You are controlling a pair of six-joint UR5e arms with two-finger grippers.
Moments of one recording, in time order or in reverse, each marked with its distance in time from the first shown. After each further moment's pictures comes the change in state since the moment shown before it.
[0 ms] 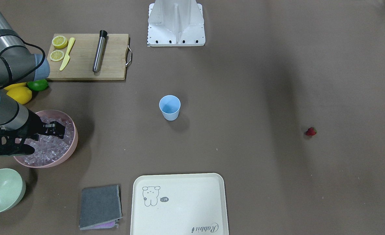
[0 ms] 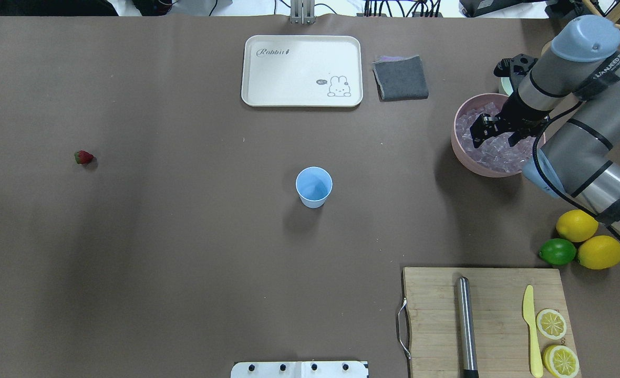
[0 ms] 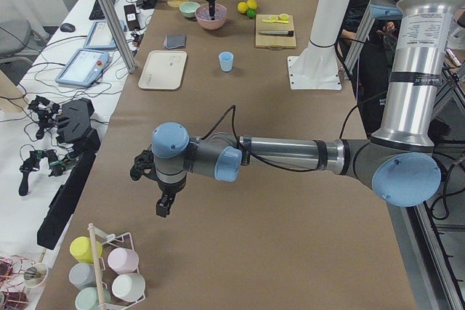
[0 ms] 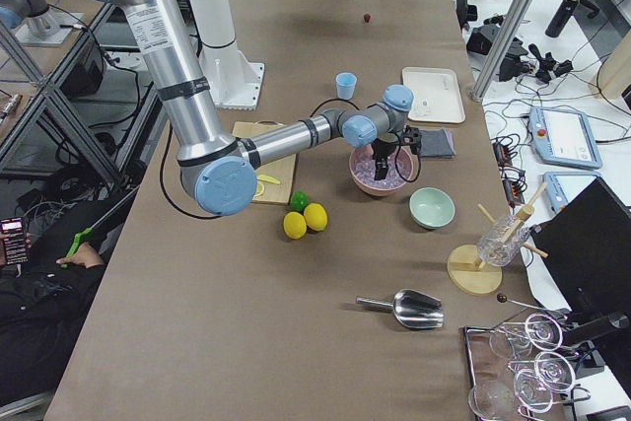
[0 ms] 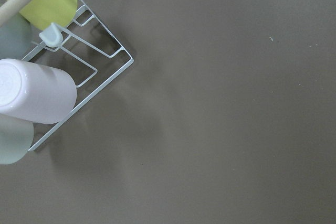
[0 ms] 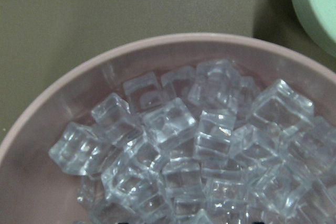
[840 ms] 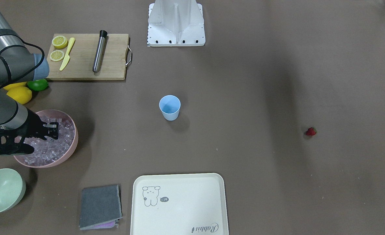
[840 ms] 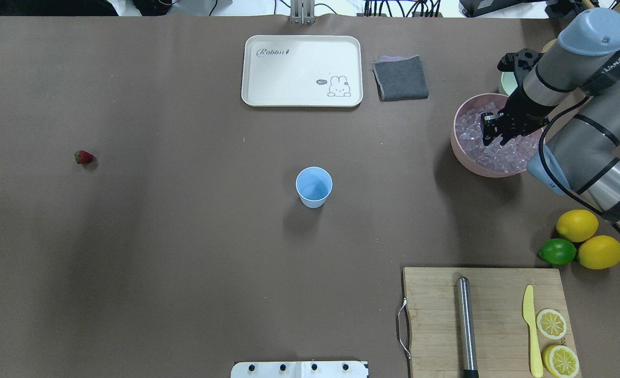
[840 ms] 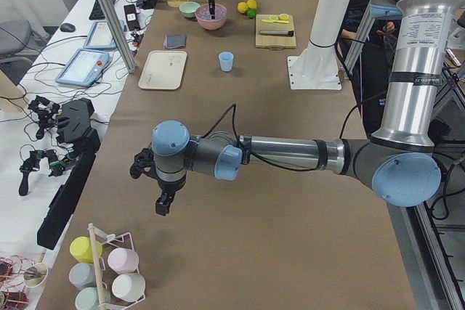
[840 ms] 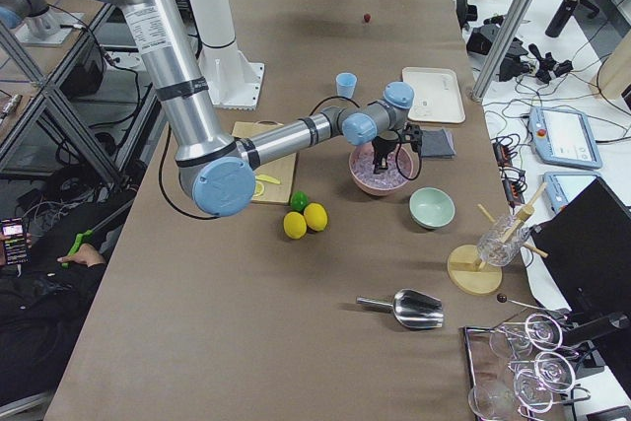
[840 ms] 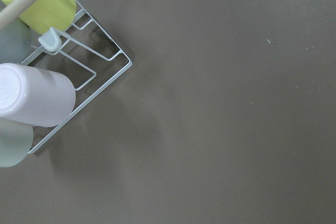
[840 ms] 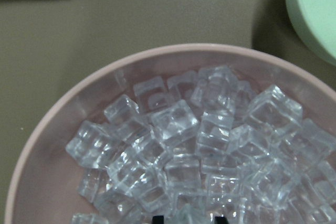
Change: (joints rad) left arm 0.000 0.000 -0.009 0.000 0.000 0.000; right arm 0.024 -0.004 0.039 -0.019 0.019 -0.005
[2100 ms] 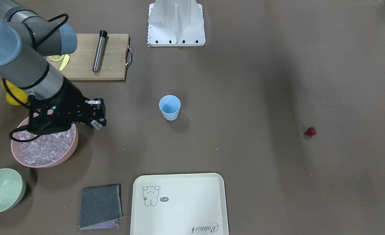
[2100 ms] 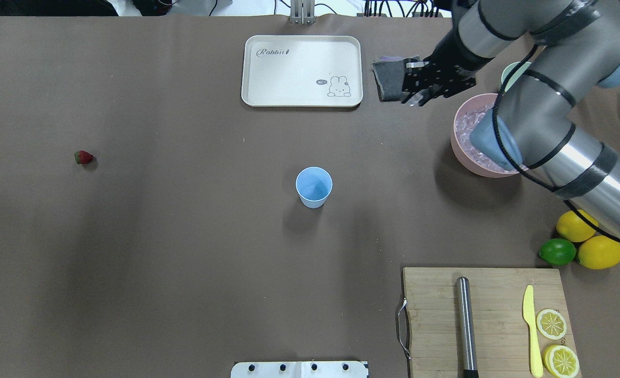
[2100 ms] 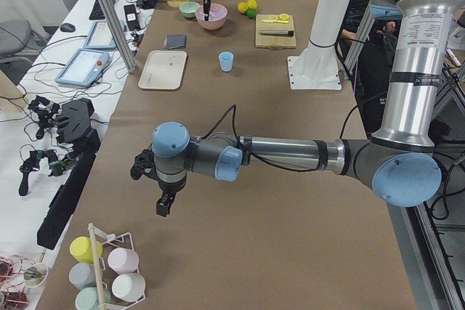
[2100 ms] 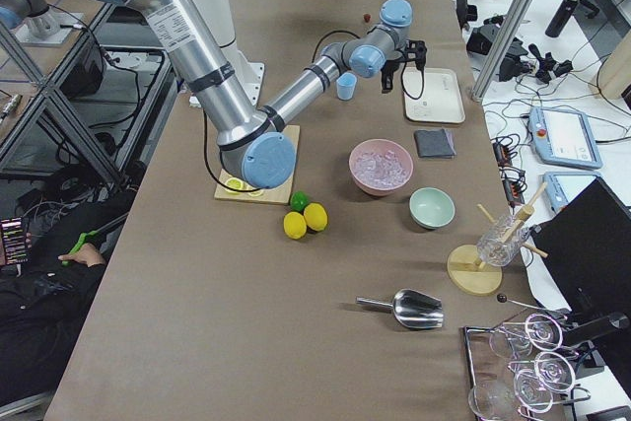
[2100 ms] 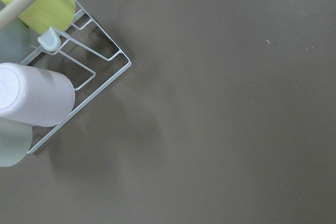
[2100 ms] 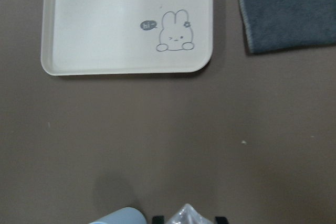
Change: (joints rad) left arm 0.000 0.003 0.006 0.000 -0.002 0.000; right arm -0.143 0.258 0.129 0.083 -0.015 0.404
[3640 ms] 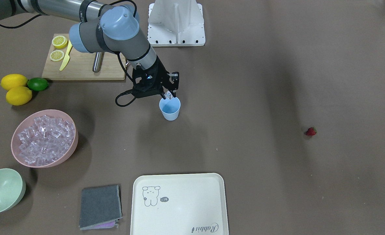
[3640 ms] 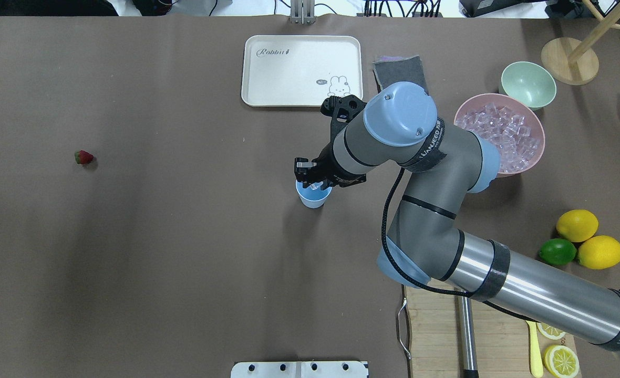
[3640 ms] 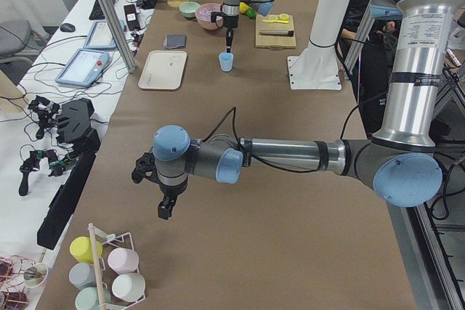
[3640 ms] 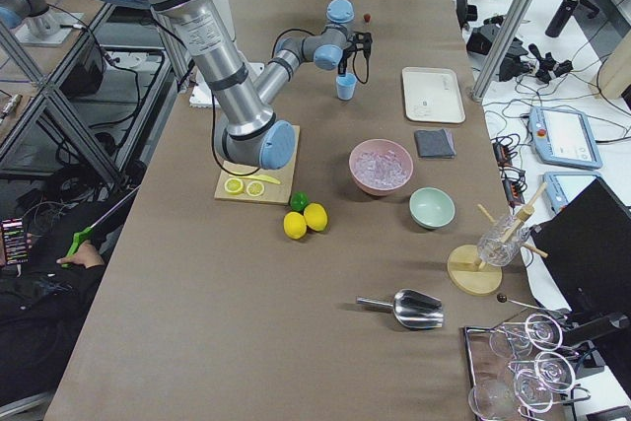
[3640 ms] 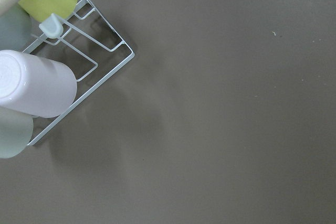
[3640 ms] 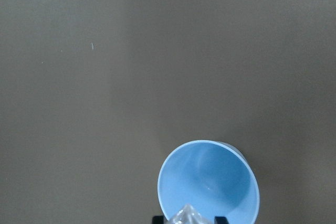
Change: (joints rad) left arm 0.000 0.003 0.010 0.003 0.001 0.002; right arm -0.282 0.046 -0.020 0.080 -0.234 0.200
